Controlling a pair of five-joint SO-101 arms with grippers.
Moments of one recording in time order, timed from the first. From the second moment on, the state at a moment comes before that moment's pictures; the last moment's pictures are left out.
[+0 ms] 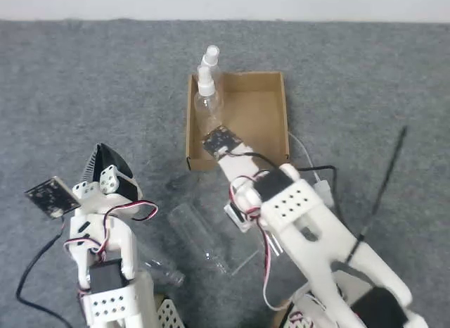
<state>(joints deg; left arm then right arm) -17.7 -103.4 97.3 32.2 29.3 -38.7 -25.2 42.1 68.5 4.4</state>
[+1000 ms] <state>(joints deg) -17.7 -103.4 97.3 32.2 29.3 -31.0 -57.0 54.7 66.7 4.3</state>
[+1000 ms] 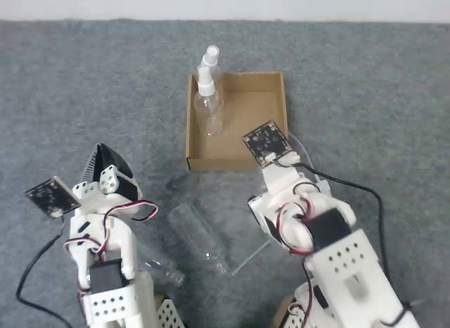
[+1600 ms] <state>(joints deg) -17.7 -103.4 97.3 32.2 29.3 -13.4 -66.3 64.5 50.5 4.2</state>
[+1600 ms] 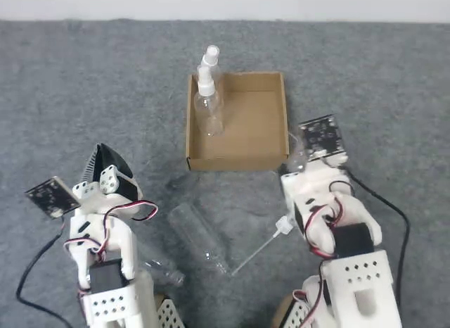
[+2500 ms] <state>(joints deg) -7.7 -103.4 97.3 30.7 29.3 6.6 -66.2 76.0 26.7 -6.7</state>
